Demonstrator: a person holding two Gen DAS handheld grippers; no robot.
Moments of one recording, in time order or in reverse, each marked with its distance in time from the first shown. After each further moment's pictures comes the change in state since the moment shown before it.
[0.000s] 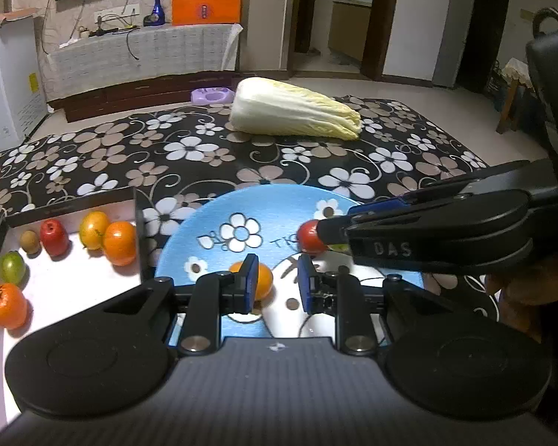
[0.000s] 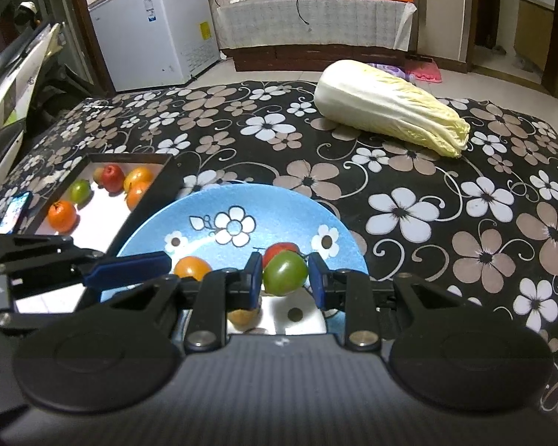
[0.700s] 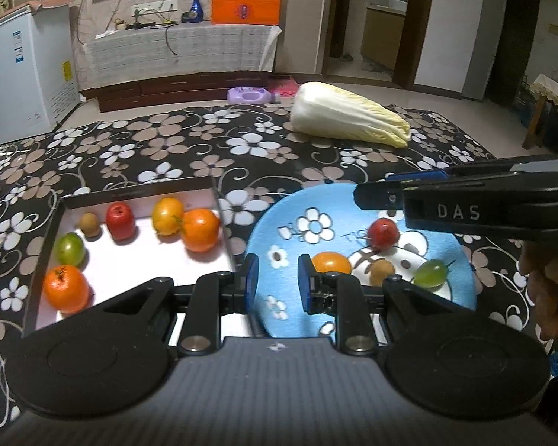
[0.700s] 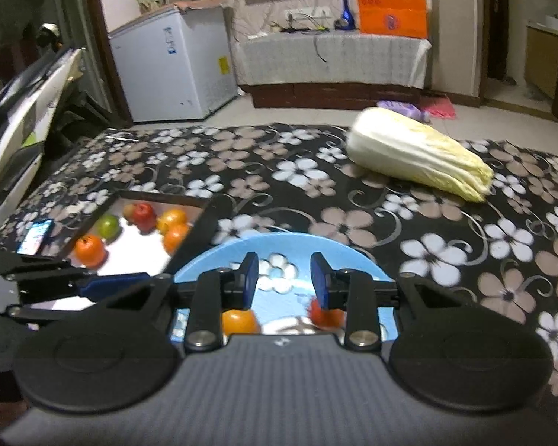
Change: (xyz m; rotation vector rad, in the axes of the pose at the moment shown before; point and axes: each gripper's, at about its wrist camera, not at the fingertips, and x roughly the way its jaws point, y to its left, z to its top) left arm -0.027 0.052 -0.010 -0.067 -0.008 0.084; right arm -0.008 0.029 0.013 -0.026 -0.130 0.052
